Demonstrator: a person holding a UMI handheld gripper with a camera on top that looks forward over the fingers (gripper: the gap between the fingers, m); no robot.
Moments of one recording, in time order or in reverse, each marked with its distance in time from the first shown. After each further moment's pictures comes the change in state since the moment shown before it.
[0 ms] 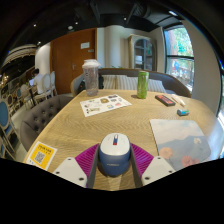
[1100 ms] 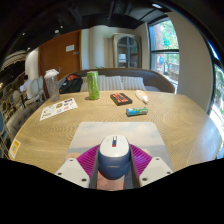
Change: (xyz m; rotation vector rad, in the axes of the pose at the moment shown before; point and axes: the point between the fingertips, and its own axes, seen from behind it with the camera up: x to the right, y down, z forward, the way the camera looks) arm 0.240 -0.003 -0.016 -0.007 0.074 0.062
